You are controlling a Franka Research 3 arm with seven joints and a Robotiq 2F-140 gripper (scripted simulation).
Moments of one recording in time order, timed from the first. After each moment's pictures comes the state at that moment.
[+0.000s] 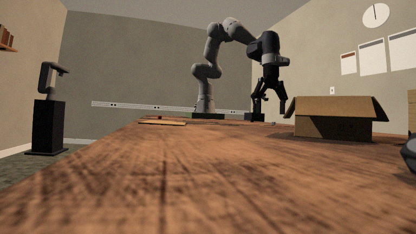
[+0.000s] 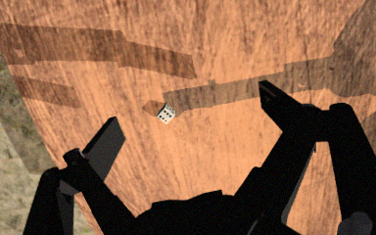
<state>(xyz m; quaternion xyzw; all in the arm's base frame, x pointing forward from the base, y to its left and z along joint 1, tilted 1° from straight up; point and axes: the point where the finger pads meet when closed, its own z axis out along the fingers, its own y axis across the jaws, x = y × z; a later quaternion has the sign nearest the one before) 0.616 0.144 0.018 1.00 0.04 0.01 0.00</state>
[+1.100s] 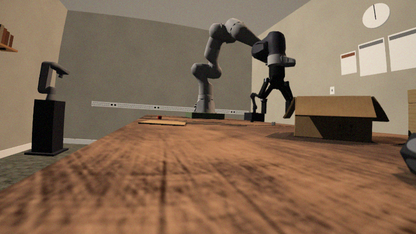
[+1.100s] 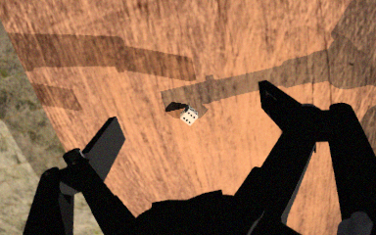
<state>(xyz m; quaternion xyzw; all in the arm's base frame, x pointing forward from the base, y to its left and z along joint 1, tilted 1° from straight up) 0.623 0.171 0.017 1.00 0.02 0.00 0.00</state>
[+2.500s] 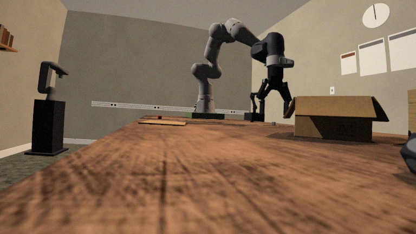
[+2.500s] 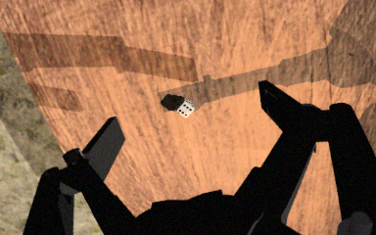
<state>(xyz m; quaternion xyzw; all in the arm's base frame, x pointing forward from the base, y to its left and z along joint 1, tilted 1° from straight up) 0.612 0.169 0.015 1.00 0.01 0.00 0.01</state>
